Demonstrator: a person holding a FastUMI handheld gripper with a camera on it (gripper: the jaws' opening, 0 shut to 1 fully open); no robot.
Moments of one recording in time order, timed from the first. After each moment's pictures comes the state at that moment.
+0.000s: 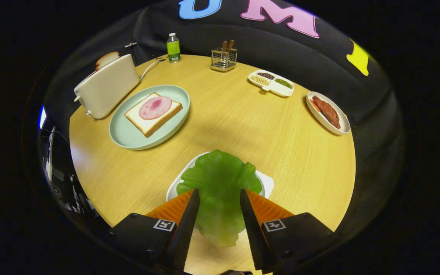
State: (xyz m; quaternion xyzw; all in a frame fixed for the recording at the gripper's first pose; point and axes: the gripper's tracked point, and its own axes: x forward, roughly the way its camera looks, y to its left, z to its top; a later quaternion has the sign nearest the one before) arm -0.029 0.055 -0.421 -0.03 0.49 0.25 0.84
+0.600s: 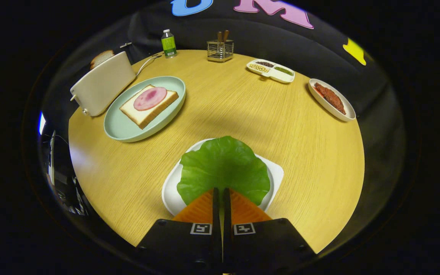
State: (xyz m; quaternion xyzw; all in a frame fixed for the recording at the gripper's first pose) arm -0.034 0.051 -0.428 -0.01 0.49 0.24 0.84
